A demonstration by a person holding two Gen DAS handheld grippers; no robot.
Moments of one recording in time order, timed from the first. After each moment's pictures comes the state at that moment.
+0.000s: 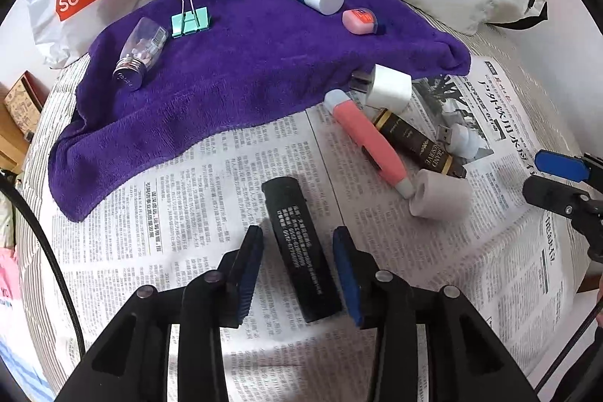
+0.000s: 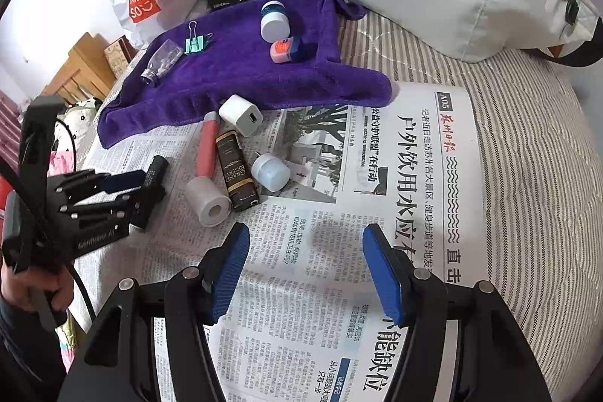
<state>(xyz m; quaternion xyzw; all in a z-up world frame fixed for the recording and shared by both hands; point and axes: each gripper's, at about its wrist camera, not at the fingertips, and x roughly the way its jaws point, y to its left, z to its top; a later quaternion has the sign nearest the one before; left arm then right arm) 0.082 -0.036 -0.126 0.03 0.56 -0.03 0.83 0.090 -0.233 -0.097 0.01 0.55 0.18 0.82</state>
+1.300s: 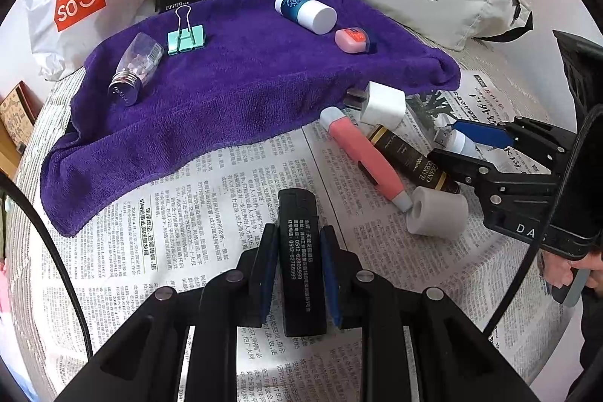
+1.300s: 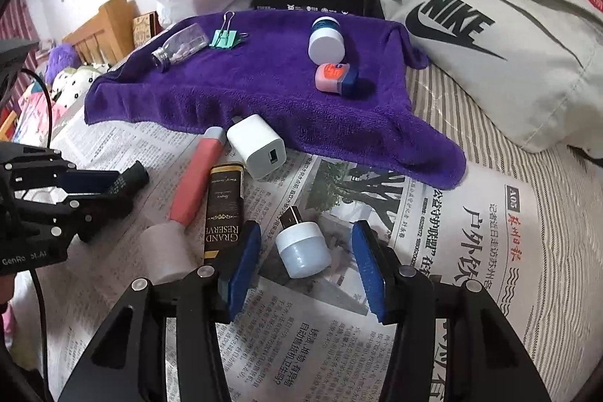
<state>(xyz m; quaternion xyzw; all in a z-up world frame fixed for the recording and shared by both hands) 0.080 -0.029 -0.126 0.02 0.52 -0.06 0.85 0.121 -0.183 -0.136 -0.10 0.45 0.23 0.86</state>
